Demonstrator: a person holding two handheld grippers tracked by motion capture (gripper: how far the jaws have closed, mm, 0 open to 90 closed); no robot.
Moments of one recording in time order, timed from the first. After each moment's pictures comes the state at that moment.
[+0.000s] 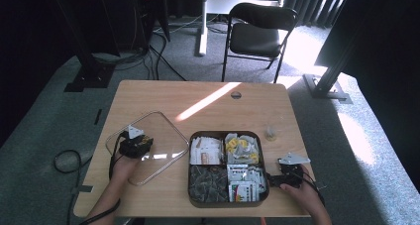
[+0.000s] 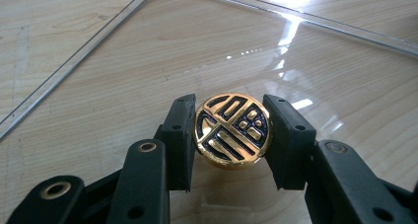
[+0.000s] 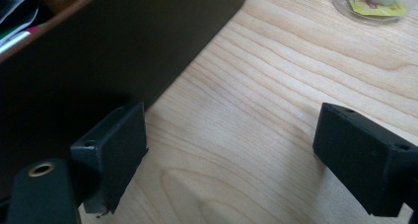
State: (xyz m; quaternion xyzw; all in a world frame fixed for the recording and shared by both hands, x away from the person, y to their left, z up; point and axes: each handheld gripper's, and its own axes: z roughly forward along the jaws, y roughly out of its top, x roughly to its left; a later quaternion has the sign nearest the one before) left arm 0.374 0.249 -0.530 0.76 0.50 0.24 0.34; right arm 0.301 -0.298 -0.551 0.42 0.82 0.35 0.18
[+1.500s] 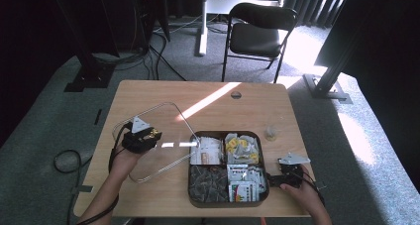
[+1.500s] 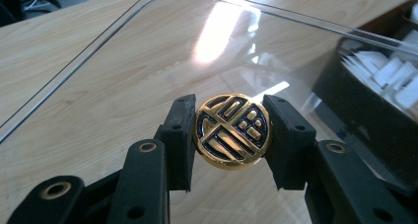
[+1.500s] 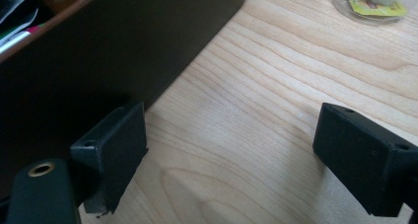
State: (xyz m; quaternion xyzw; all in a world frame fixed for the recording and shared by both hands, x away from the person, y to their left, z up) left arm 0.358 0.215 -0.461 0.79 0.42 0.23 0.37; right arm 0.301 -0.298 -0.551 0.42 0.82 0.35 0.18
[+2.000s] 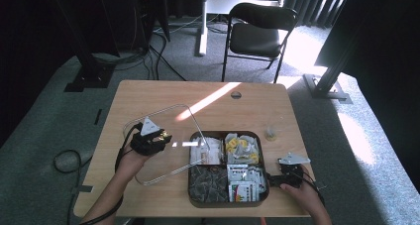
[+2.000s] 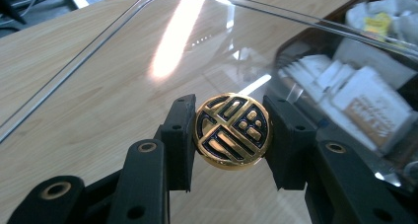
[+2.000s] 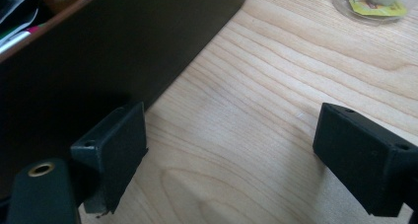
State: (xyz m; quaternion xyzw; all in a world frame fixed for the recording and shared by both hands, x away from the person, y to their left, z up) left arm 0.349 0.189 -0.450 0.82 0.38 0.21 0.39; right arm 0.301 -0.298 -0.551 0.42 0.82 0.35 0.18
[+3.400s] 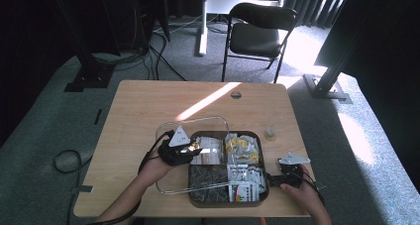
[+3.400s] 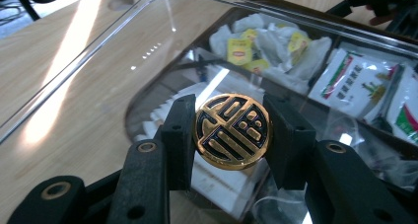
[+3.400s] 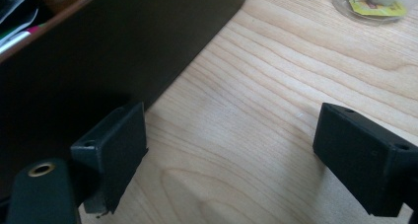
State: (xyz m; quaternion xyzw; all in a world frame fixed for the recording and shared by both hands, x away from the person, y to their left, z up) left arm 0.323 0.107 -0.441 0.86 0.25 0.15 0.42; right arm 0.301 -0.298 -0.551 0.42 0.82 0.35 0.18
